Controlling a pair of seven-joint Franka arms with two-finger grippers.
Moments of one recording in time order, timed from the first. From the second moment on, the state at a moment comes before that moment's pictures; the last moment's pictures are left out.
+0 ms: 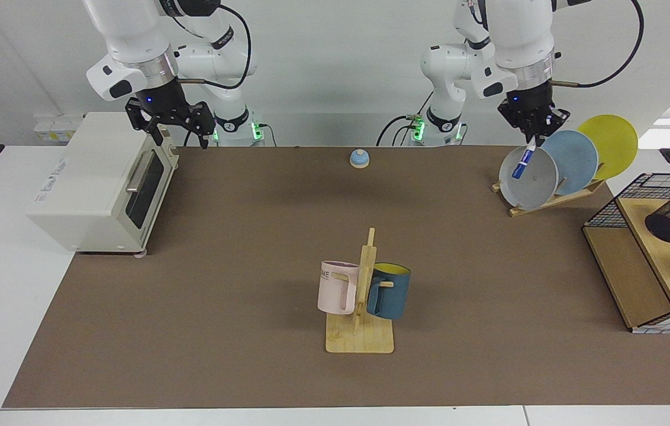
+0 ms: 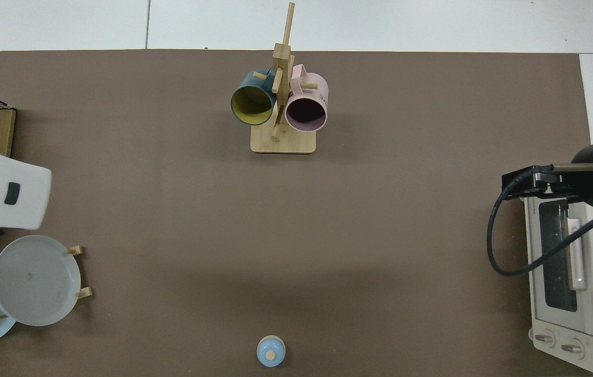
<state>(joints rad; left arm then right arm) 0.00 -0.10 -0.22 -1.66 0.62 1.49 0.75 0.04 -0.04 0.06 -1.57 -0.02 1.50 0.19</state>
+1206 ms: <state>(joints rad) 0.32 -0.06 -0.20 -1.62 0.83 1.66 1.42 0.04 -0.04 0.06 -1.57 -0.02 1.50 0.19</state>
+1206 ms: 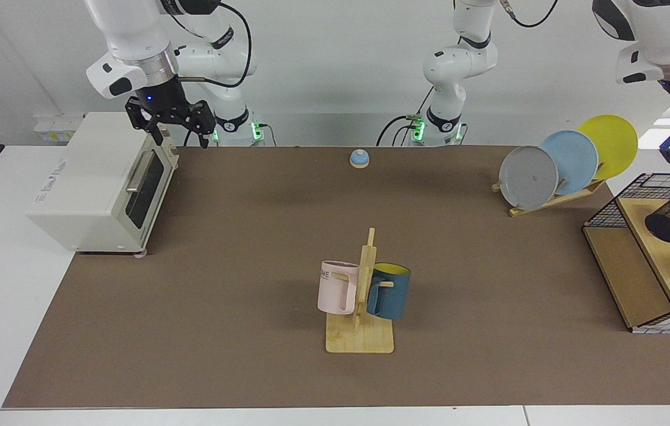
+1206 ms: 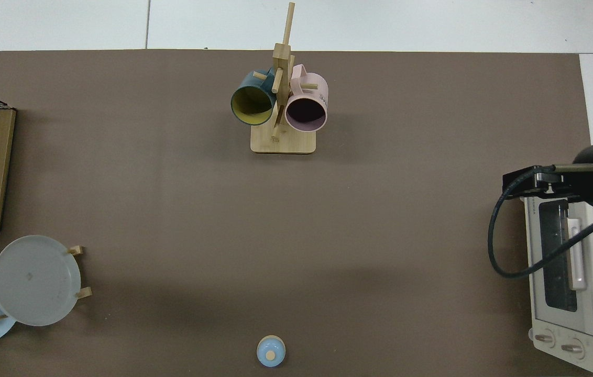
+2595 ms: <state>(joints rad) 0.32 0.23 0.00 -1.59 0.90 1.99 1.45 0.04 -0.04 0.06 -1.57 -0.02 1.50 0.19</state>
